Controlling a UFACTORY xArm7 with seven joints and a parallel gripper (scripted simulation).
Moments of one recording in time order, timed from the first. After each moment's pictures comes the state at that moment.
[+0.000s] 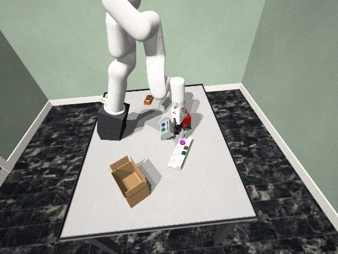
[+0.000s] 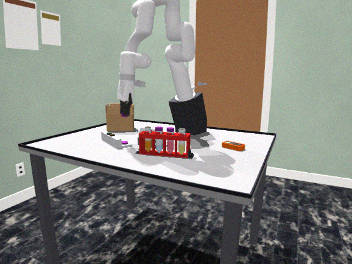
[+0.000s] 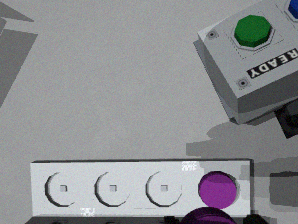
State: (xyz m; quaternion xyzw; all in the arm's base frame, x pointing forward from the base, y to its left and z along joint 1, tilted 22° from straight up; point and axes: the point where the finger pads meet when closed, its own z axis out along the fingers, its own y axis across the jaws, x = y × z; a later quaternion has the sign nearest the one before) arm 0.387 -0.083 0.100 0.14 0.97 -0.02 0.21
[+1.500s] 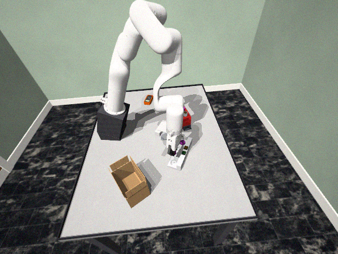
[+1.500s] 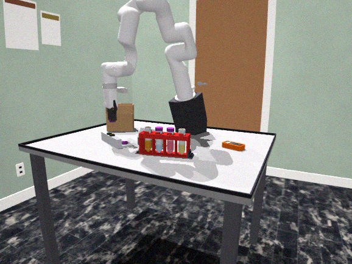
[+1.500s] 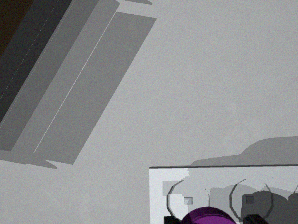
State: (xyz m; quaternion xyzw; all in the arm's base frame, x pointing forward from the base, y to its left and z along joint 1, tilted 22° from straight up) arm 0.387 -0.214 0.050 0.14 0.98 0.01 0.16
